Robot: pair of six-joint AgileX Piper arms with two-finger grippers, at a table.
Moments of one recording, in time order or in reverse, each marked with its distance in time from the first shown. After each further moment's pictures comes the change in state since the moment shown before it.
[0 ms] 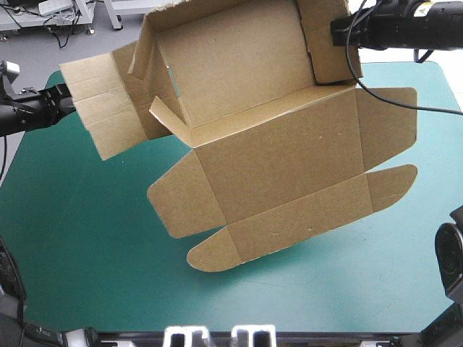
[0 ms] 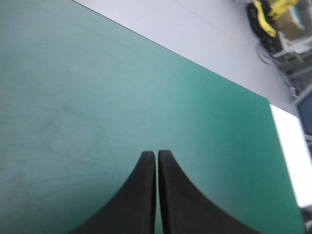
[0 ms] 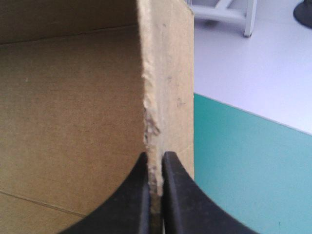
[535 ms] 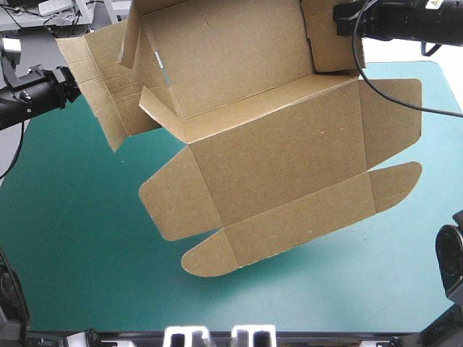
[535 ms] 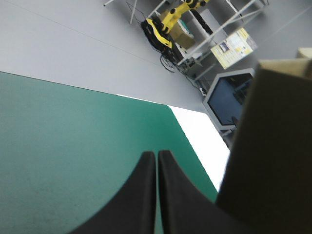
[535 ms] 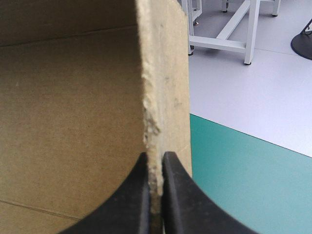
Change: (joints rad) left arm -0.066 -0.087 0.000 -0.319 0.098 0.133; right arm 0.000 -0.009 -0.077 0.011 0.002 0.046
